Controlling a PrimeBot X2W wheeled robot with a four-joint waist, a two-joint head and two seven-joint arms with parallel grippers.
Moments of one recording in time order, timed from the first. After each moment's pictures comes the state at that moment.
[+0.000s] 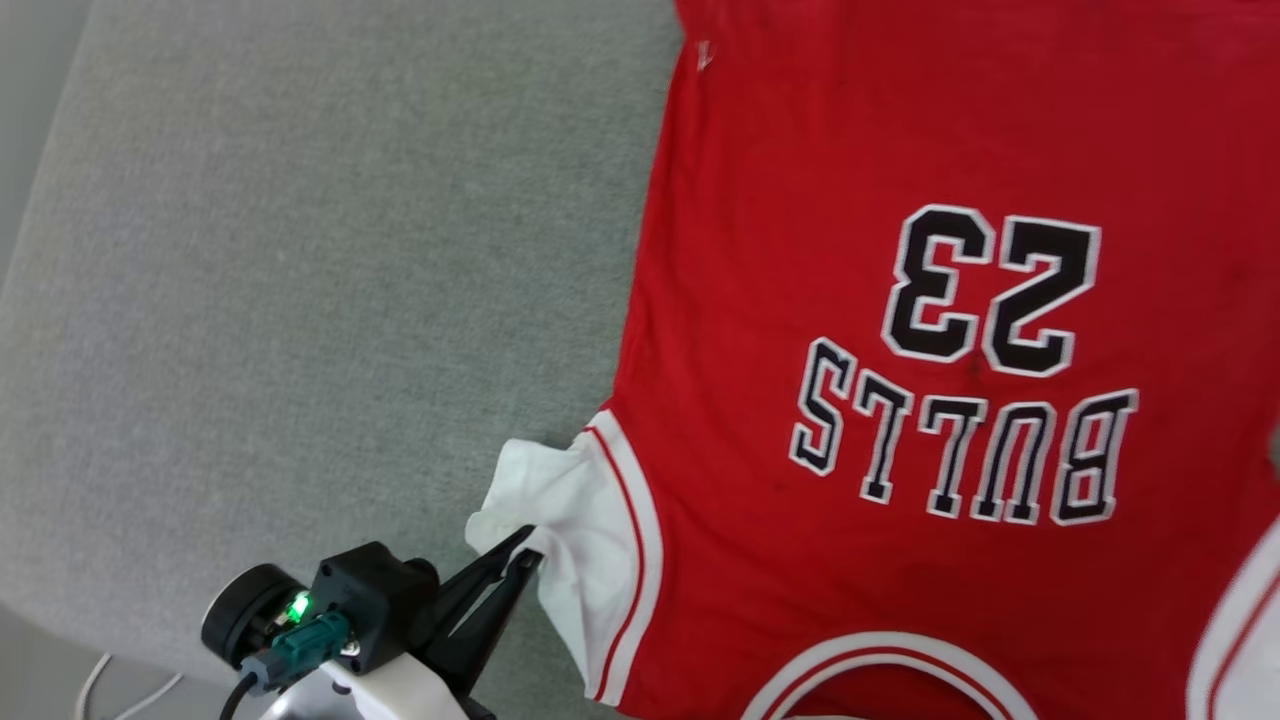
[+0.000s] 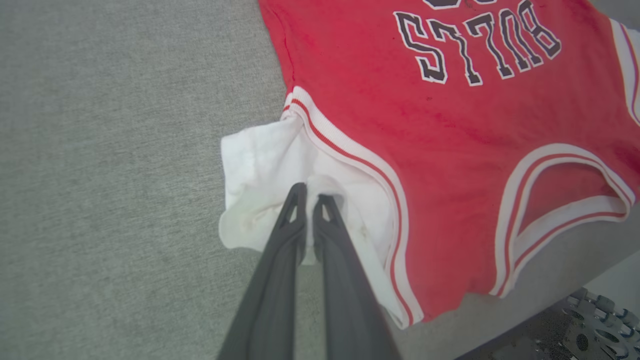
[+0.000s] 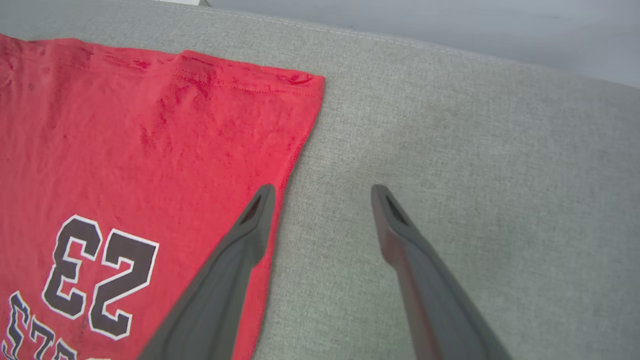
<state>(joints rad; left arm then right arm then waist) -0.09 0.72 -0.62 -0.47 -0.61 0.16 0.19 -0.88 -0.58 -0.09 0.18 0.53 0.13 1.17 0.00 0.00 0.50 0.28</state>
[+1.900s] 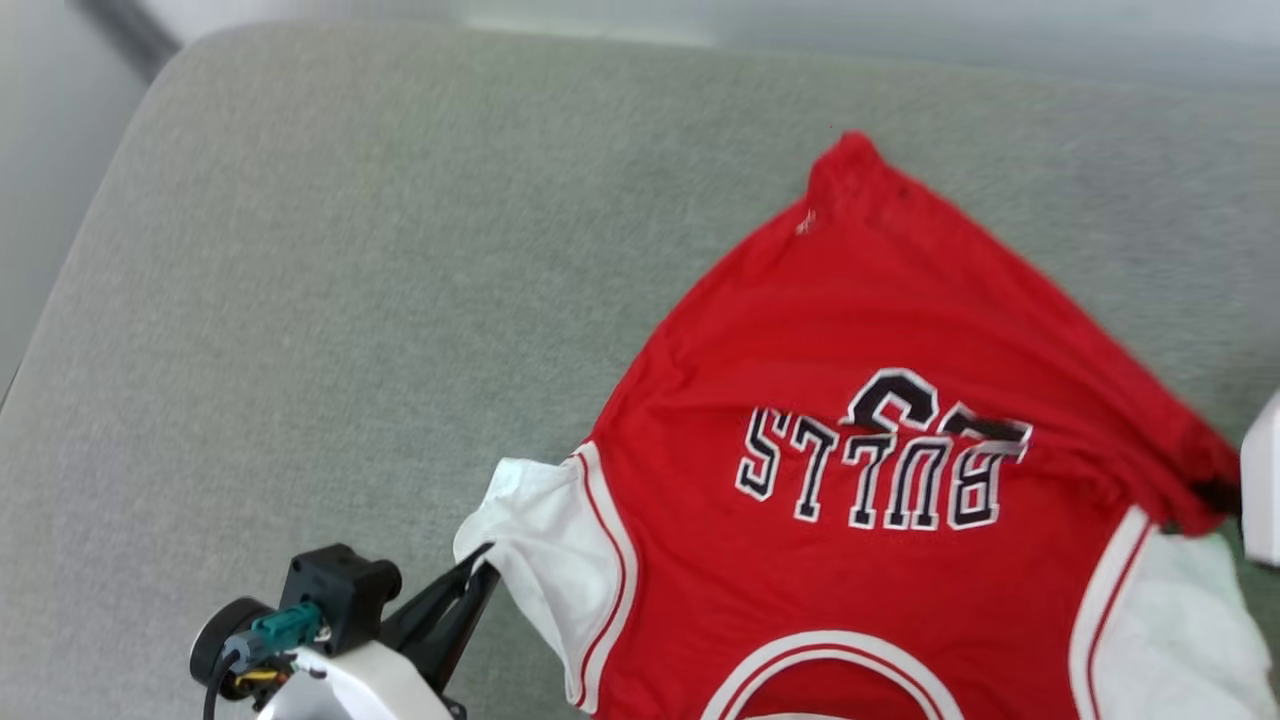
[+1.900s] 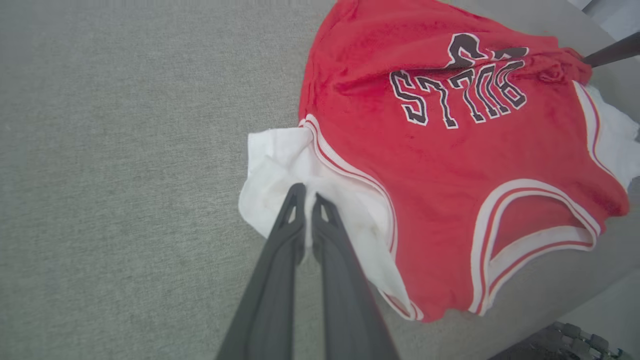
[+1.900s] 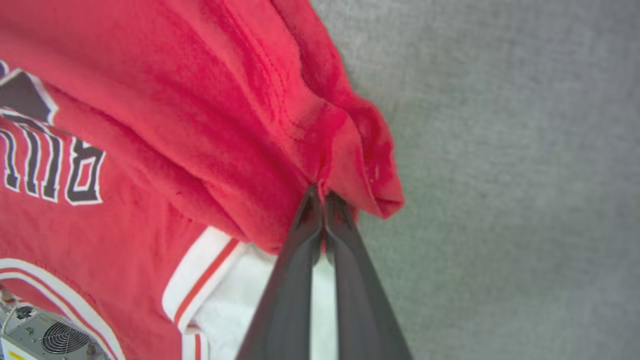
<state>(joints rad) -0.08 0.68 -0.60 -0.31 -0.69 0.16 0.12 -0.38 -0.48 -0.07 0.17 0.56 0.13 1.16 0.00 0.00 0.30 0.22</state>
